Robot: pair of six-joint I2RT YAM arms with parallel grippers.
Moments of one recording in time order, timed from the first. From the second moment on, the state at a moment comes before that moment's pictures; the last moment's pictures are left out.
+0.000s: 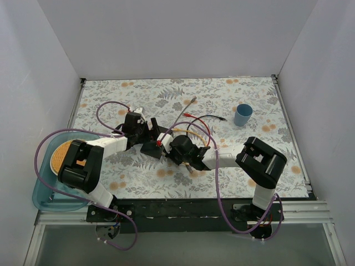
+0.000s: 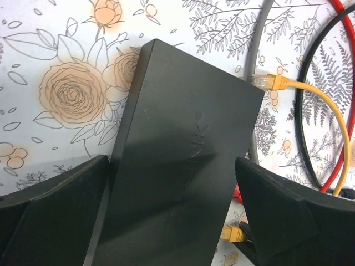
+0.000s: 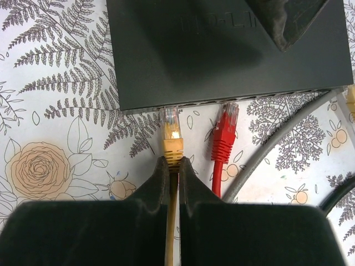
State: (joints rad) left arm -0.34 1.59 0.76 0.07 0.16 -0.52; right arm 1.03 1.79 0.88 0.27 0.01 -0.15
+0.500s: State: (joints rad) left arm -0.33 1.61 0.76 0.12 0.21 -0.49; right arm 1.03 1.79 0.82 0.38 0.03 -0.10
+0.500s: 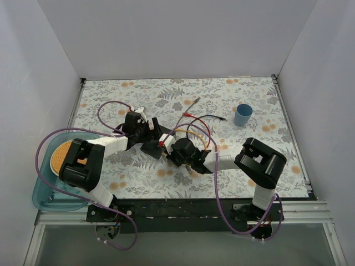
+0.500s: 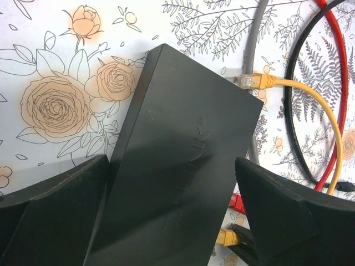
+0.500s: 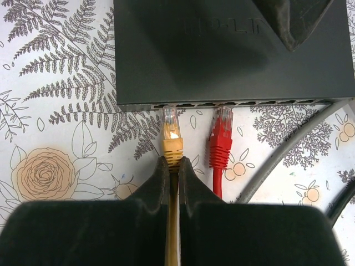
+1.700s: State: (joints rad) left arm -0.33 1.56 0.69 0.15 0.16 -0.63; right arm 1.09 1.78 0.75 0.49 0.11 -0.03
